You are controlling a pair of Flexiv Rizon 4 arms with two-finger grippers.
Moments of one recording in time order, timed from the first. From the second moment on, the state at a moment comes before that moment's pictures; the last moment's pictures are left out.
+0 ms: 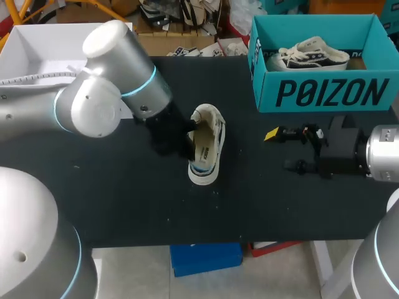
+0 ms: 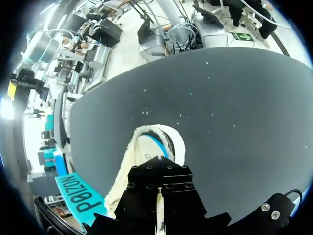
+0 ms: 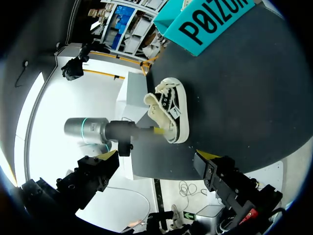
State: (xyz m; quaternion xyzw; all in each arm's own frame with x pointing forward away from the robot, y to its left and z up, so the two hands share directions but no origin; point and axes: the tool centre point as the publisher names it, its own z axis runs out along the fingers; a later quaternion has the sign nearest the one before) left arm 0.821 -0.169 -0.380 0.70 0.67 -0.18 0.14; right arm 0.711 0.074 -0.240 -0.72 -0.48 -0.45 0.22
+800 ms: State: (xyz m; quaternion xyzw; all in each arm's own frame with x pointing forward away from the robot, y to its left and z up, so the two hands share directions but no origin) left arm 0.827 -0.198 -0.415 0.73 0.66 -0.15 0.08; right arm 0.711 0.074 -0.240 -0.72 -0.48 -0.45 0.22
